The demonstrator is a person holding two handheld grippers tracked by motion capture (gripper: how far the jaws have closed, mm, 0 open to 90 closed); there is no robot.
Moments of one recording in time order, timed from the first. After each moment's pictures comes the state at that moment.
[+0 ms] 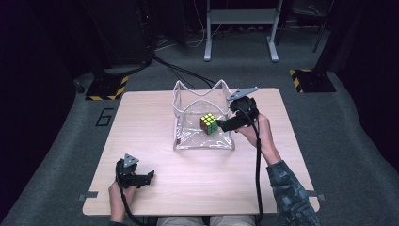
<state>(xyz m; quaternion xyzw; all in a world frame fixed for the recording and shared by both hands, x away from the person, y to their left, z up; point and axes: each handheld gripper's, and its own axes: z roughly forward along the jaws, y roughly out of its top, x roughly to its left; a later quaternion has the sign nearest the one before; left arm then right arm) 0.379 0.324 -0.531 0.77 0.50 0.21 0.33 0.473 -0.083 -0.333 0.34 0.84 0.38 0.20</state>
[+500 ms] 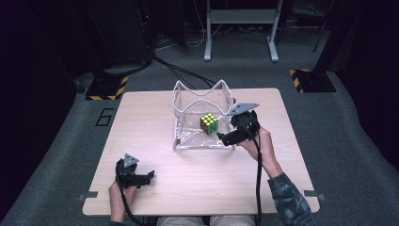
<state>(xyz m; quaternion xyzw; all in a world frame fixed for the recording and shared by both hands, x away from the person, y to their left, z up) 0.379 0.324 -0.531 0.77 0.50 0.21 0.33 0.446 -0.086 -0.360 0.33 0.84 0.37 0.21</state>
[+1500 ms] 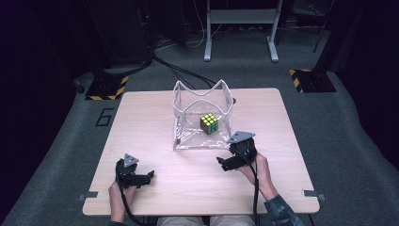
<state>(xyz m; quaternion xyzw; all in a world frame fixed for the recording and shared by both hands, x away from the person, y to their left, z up) 0.379 0.324 -0.531 0.77 0.50 0.21 0.33 0.410 -0.086 -0.440 0.34 0.85 0.36 0.18</state>
